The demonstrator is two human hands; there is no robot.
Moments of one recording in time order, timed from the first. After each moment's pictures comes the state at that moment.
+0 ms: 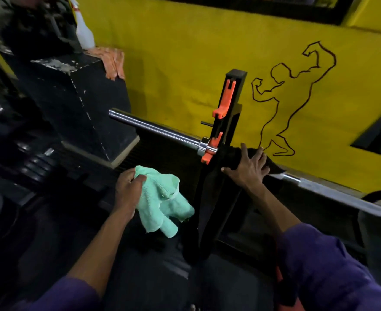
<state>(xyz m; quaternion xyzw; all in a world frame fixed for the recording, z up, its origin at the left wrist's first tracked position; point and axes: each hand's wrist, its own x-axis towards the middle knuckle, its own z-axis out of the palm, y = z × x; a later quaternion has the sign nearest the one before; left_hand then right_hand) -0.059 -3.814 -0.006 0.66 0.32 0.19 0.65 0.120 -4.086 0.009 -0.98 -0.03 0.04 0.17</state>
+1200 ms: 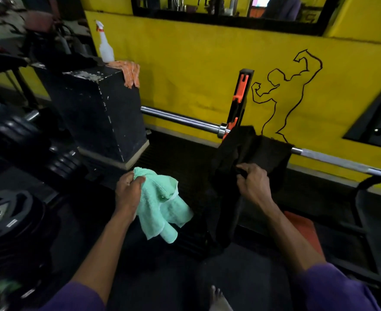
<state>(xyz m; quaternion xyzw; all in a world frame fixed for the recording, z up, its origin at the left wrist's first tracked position) -0.234 -3.767 0.012 0.65 0.31 0.21 0.66 -0.110 -4.071 0.045 -0.94 -0.11 -0.06 0.30</state>
